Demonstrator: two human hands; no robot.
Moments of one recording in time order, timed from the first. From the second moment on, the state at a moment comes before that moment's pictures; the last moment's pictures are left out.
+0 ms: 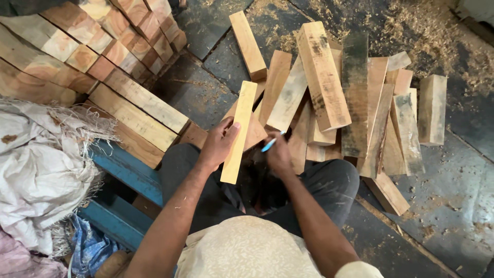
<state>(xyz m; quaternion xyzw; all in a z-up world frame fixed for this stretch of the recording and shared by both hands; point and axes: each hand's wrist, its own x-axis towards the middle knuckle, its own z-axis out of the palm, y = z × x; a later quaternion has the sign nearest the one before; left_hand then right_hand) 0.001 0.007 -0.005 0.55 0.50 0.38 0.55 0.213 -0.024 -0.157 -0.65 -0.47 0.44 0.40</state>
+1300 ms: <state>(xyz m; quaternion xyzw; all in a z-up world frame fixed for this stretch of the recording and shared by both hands) 0.005 0.004 0.008 0.55 0.53 0.37 0.53 0.189 -0.003 0.018 -0.59 -0.60 0.34 0.42</state>
